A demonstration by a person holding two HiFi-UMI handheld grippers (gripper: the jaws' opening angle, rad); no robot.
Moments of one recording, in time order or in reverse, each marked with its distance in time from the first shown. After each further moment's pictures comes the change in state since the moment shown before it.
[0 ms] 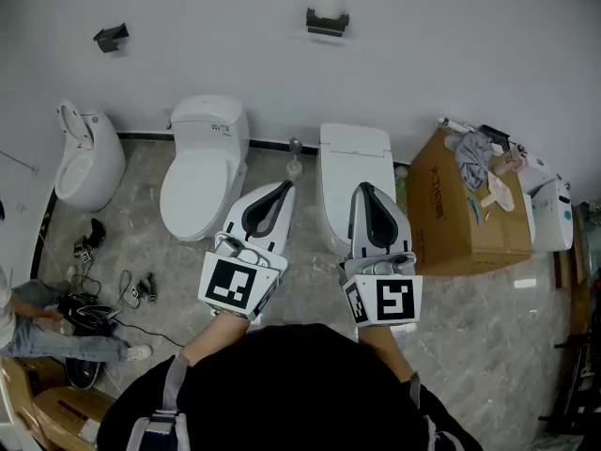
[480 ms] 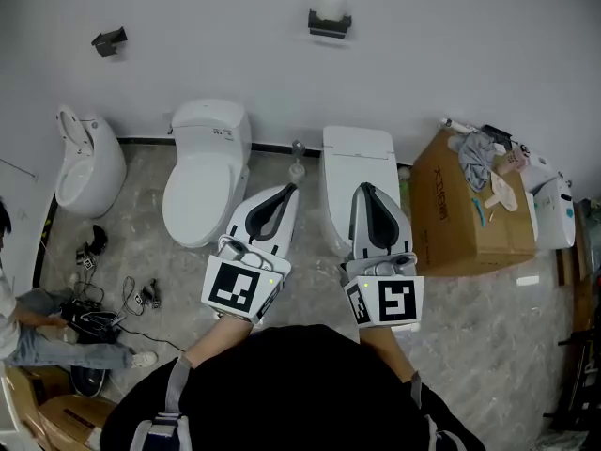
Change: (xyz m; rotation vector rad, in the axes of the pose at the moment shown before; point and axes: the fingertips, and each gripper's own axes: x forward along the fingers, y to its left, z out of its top) left arm 0.004 0.019 -0.005 0.001 -0.003 -0.020; right arm 0.020 0.011 -0.005 0.013 -0.022 -0.005
